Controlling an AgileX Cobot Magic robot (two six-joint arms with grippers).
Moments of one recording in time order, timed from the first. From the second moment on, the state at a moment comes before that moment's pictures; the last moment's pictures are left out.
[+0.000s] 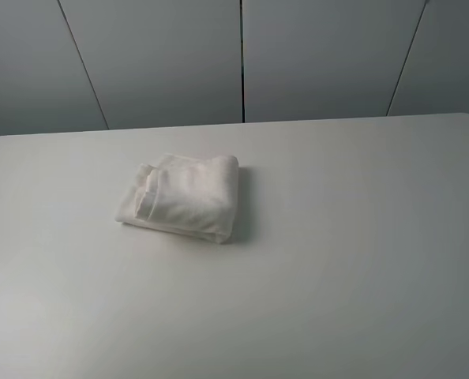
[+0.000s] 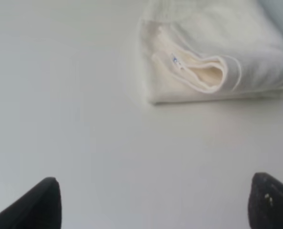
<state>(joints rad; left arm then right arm) -0.52 0.43 -0.48 -0.05 0.79 0.02 0.49 0.08 -0.51 0.02 0.93 -0.09</state>
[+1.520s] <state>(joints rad) -0.25 0.00 -0.51 0.02 1.08 -0.13 0.16 0.01 -0.51 0.03 1.10 -0.14</state>
